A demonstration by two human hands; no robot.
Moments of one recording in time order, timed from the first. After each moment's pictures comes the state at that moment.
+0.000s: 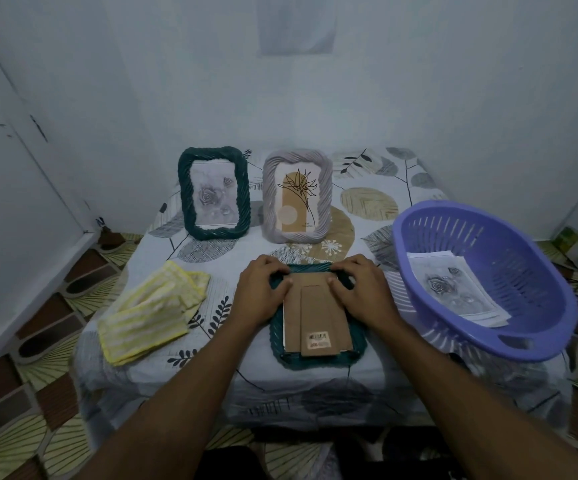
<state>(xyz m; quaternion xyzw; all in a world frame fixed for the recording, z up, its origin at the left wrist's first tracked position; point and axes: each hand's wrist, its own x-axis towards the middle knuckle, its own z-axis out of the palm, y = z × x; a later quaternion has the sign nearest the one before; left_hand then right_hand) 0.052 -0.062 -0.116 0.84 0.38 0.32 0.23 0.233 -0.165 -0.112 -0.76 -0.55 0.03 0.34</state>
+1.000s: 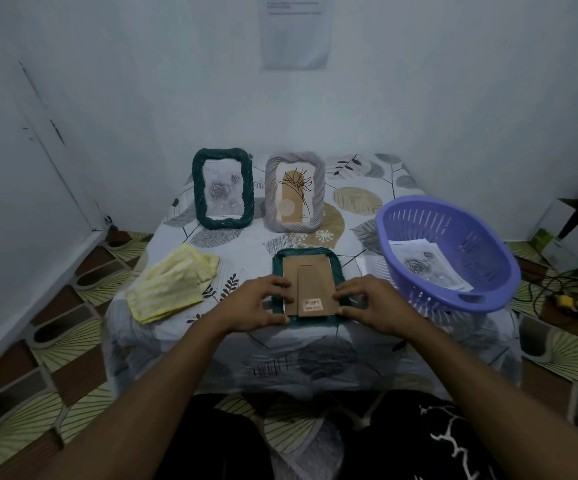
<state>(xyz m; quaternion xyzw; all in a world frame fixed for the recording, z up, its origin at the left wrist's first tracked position) -0.016 -0.121 -0.087 0.90 0.26 0.12 0.31 0.219 -0.263 -0.075 -0.70 -0.67 0.14 0.22</state>
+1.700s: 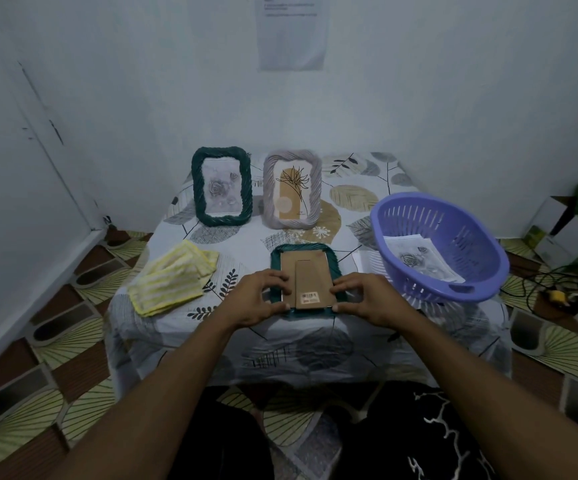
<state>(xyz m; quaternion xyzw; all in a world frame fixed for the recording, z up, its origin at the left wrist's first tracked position) -0.012 -0.126 -0.098 0.89 0.28 0.17 0.32 0.218 -0.264 -0.081 -0.72 -0.62 0.20 0.24</state>
